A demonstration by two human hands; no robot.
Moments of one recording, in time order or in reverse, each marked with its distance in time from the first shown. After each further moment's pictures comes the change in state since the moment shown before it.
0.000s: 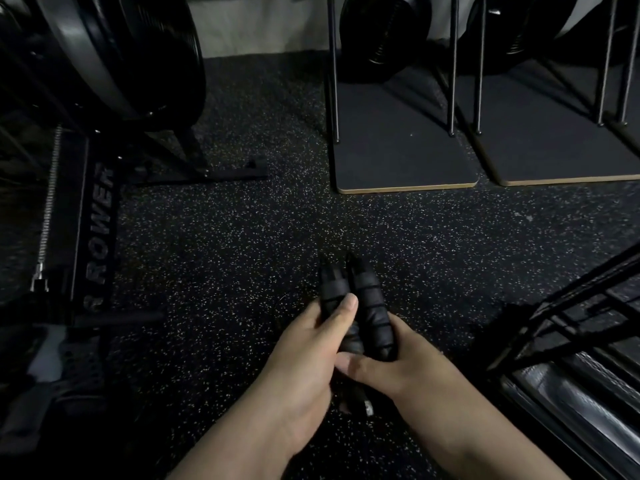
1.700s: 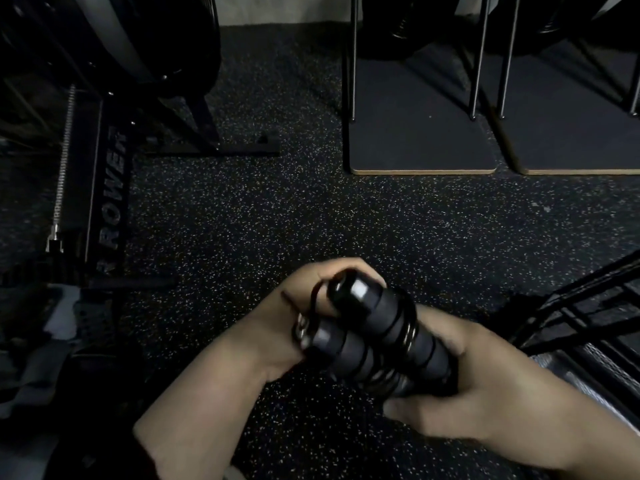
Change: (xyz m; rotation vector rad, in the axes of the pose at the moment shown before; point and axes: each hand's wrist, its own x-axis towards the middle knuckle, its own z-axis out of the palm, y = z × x) left_hand 0.027 0.021 -0.032 0.491 -0.323 0.126; right_hand -0.034 -0.034 -0.026 -0.431 -0.392 -0.148
